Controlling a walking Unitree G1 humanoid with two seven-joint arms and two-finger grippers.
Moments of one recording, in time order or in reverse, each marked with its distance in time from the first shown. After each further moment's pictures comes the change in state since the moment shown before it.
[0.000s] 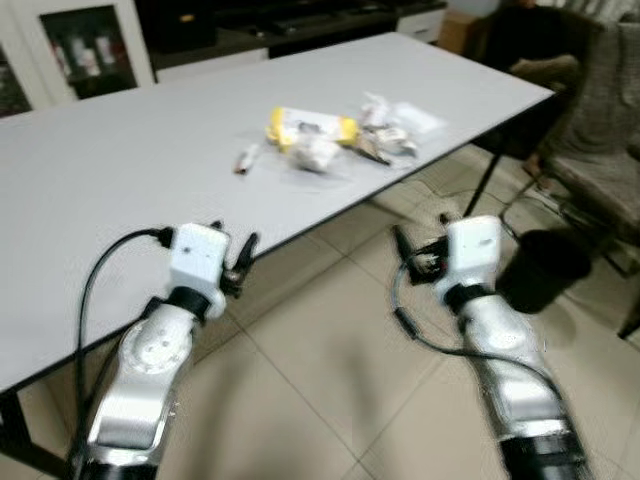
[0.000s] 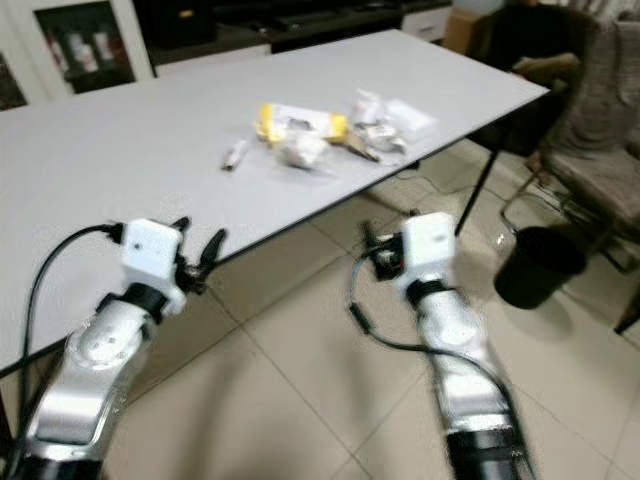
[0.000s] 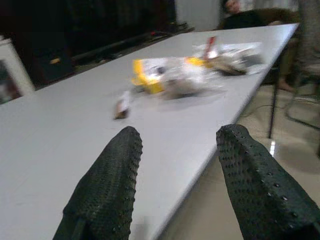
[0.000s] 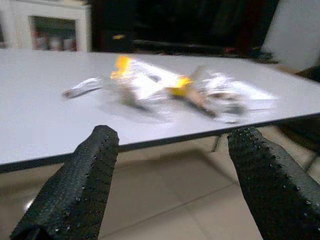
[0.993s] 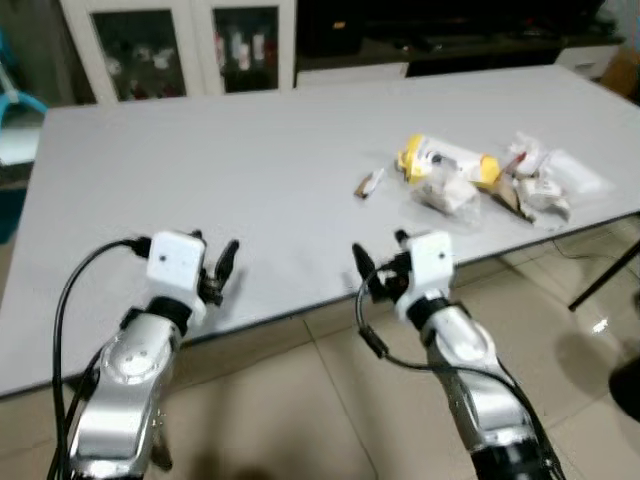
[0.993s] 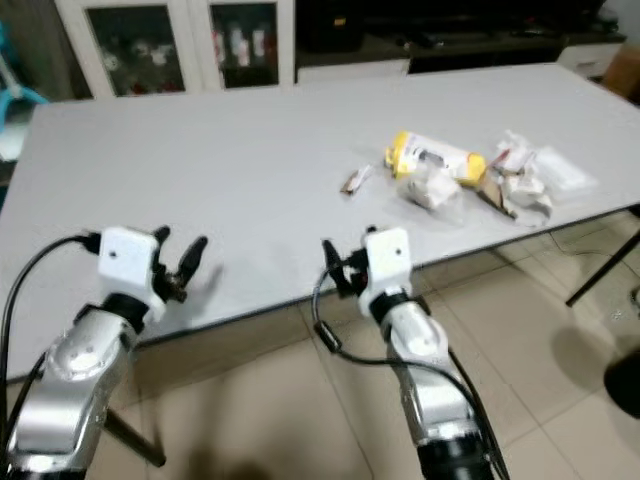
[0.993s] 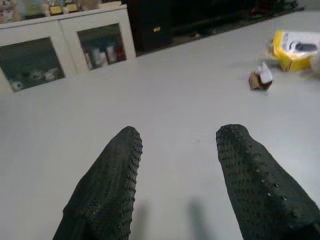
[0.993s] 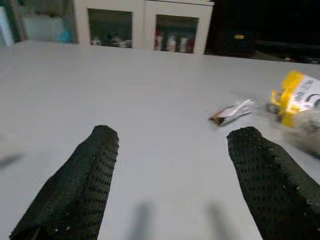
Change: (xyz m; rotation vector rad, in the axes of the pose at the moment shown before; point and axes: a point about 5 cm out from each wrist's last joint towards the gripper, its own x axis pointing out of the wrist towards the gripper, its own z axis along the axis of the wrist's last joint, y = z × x) left arm -0.009 0.004 -0.007 -0.041 0.029 0.010; right arm -0.001 0.022 -0.011 0.047 0.037 0.067
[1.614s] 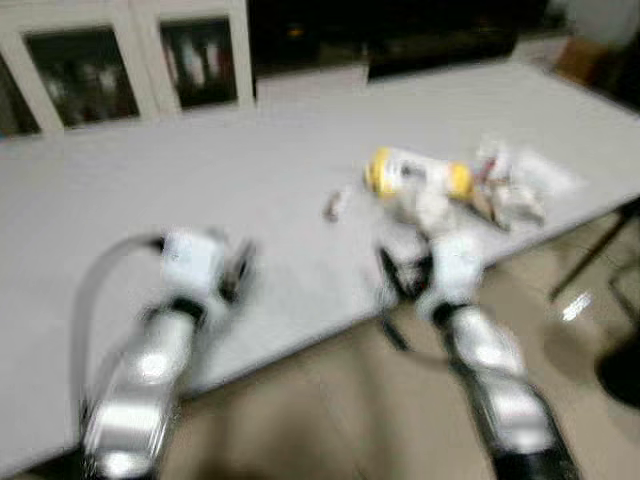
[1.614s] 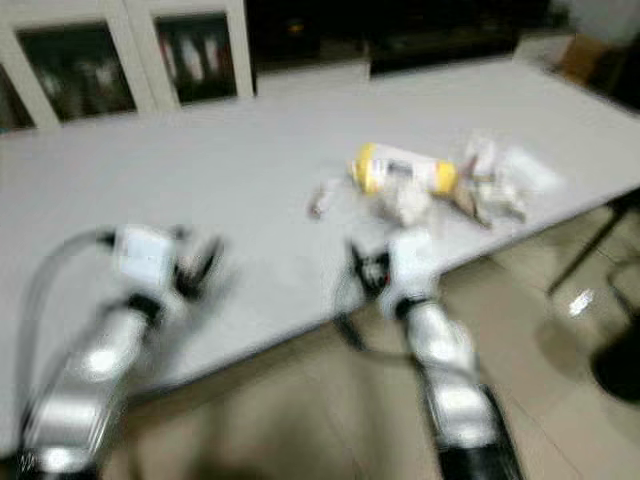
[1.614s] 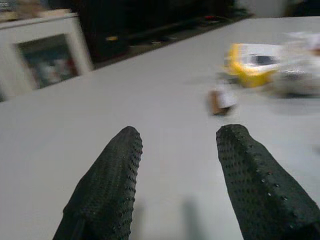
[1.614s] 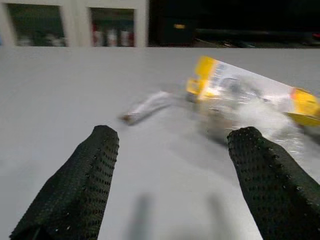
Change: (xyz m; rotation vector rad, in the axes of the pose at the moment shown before) left arm 0.007 -0.022 0.002 -0.022 -0.009 -0.092; right arm -0.013 -0.028 -0.005 0.006 0.031 -0.105
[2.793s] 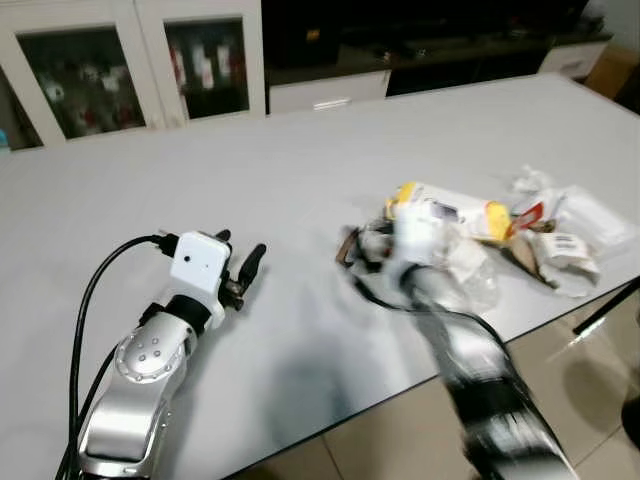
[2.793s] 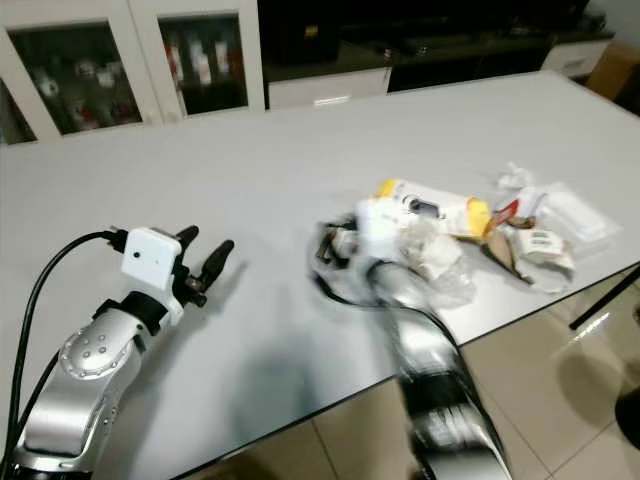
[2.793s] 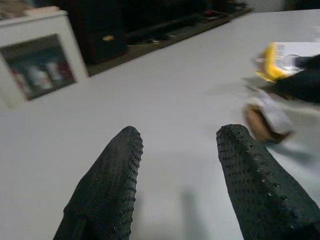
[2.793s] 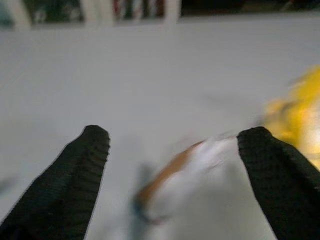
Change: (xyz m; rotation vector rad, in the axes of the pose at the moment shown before) left arm -0.008 0.003 0.006 0.038 -0.012 -0.076; right arm 0.068 0.035 0.005 0.071 0.171 0.094
